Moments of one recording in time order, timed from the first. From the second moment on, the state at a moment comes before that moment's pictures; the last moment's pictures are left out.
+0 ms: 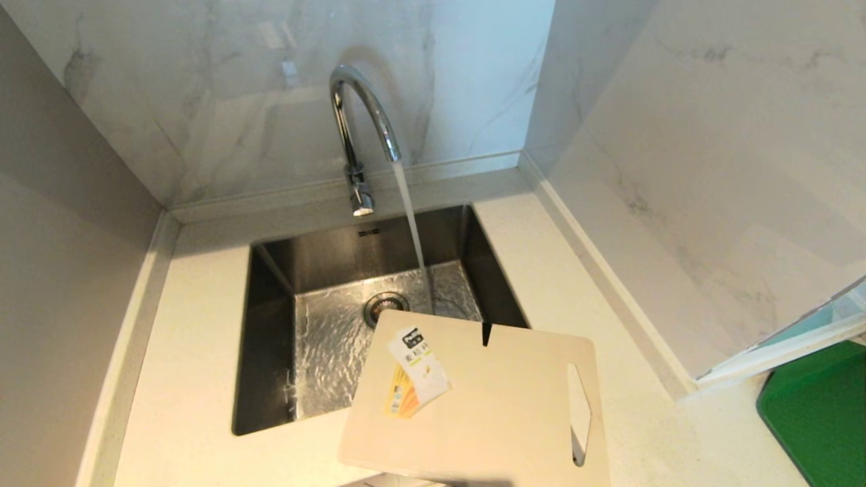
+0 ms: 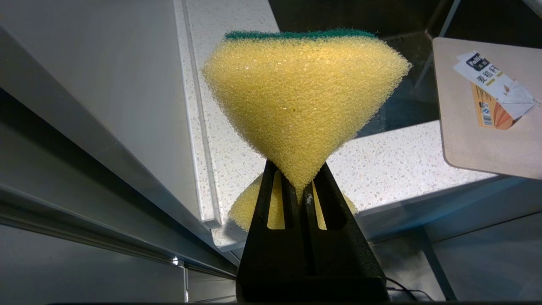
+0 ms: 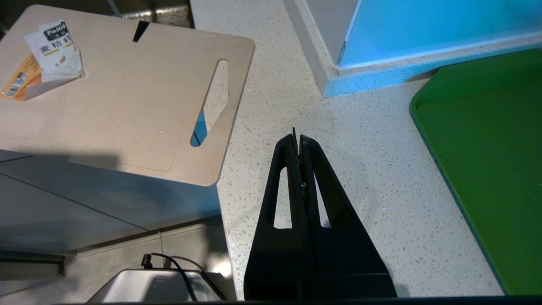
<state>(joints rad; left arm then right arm) 0.01 0.00 -0.01 0.01 0.01 -0.02 -0.02 0.02 0.00 0.00 0.02 -0.05</state>
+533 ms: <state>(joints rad) 0.01 0.00 -0.01 0.01 0.01 -0.02 -0.01 0.00 0.00 0.00 0.02 -0.02</state>
